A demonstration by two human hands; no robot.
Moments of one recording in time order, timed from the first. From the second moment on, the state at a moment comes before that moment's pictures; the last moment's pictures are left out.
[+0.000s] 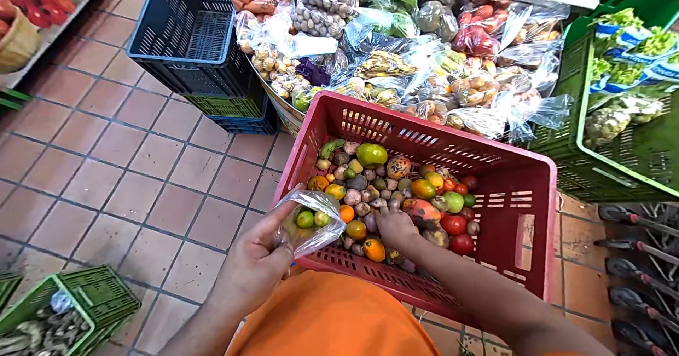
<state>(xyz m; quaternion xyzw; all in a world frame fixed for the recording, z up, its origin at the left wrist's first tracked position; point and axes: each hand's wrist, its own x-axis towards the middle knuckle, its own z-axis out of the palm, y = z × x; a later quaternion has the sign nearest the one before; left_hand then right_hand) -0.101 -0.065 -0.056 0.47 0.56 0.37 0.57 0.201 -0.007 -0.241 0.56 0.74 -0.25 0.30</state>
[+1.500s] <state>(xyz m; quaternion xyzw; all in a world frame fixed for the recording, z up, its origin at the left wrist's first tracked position) -0.057 -0.075 -0.043 0.58 0.51 0.34 0.54 0.303 -0.004 -0.090 0.61 0.51 -0.53 -0.28</state>
